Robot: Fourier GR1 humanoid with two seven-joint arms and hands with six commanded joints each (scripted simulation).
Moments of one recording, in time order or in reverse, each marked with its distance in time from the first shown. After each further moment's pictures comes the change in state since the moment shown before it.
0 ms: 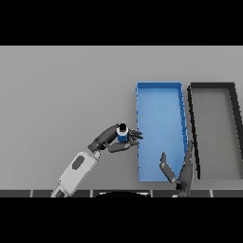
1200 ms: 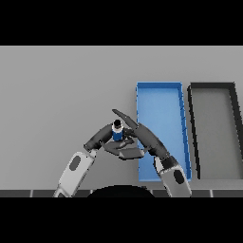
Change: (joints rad) left arm 0.003 -0.062 0.077 0.019 -0.047 -0.123 0.020; right arm -0.788 -0.146 0.161 -0.127 -0.311 0.560 0.699
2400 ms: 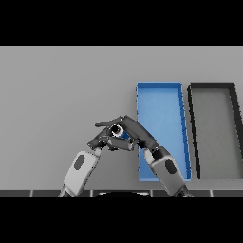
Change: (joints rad) left arm 0.024 -0.069 0.065 -0.025 -0.035 -0.057 0.025; right arm -0.220 0.038 0.023 0.173 -0.071 -0.011 -0.020
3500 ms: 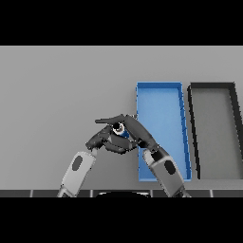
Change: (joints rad) left arm 0.021 0.021 0.020 -0.012 -0.123 -0.035 0.102; right arm -0.005 0.031 -0.005 -0.019 -0.053 -0.097 -0.019
